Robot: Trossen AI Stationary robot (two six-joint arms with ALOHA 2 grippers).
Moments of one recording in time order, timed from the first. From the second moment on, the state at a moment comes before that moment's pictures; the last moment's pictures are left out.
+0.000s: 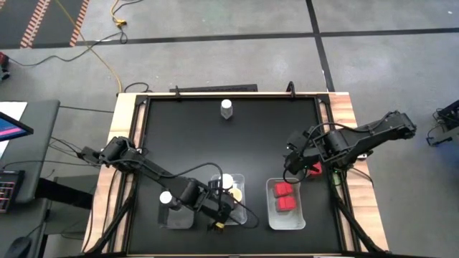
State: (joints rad) left arm -0.48 1.90 1.60 -0.70 -0.20 -0.45; right arm 0.31 1.17 1.11 -1.20 0.52 0.83
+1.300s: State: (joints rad) left arm -0.44 1.88 1.48 -0.60 -0.11 -0.46; right arm 0.31 1.17 1.11 -1.15 0.52 0.85
